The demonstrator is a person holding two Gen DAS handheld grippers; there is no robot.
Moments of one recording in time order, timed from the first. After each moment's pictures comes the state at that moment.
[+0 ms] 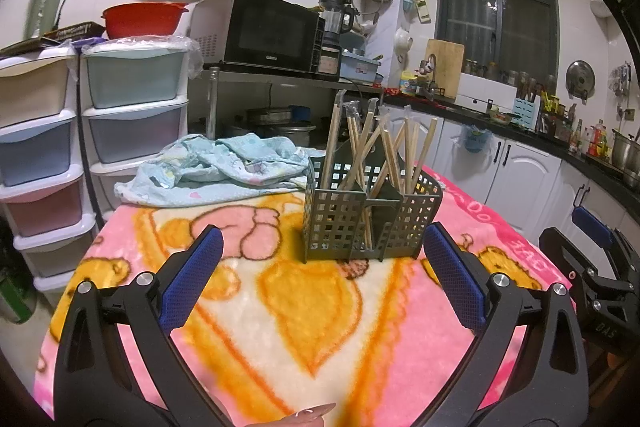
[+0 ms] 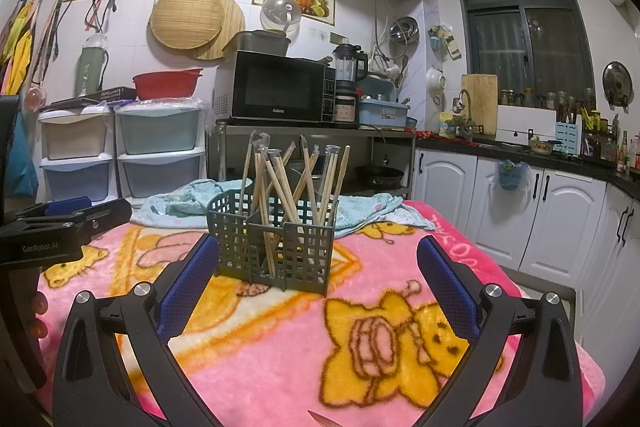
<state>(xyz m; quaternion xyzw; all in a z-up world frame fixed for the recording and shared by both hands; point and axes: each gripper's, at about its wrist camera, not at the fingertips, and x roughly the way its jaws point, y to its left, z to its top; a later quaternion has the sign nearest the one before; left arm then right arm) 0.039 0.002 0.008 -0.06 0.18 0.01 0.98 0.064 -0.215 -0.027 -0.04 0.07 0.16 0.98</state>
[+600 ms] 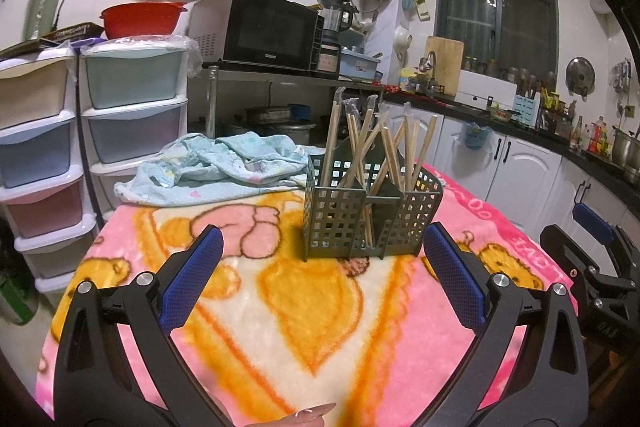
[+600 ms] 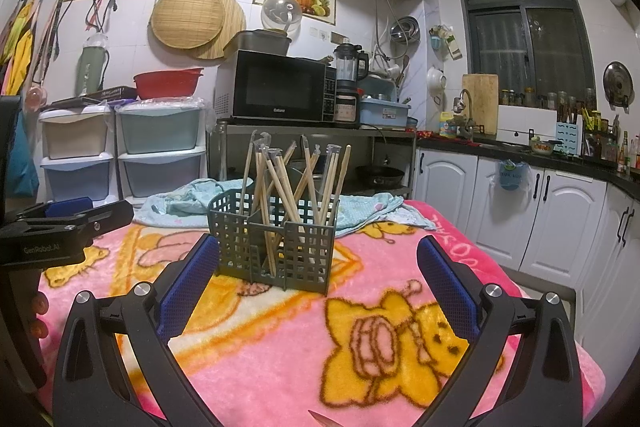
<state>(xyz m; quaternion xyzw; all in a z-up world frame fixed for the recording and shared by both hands) 0.039 0.001 0.011 -0.06 0.18 0.01 0.98 0.064 -0.214 -0.027 -0.04 0.07 0.16 0.98</state>
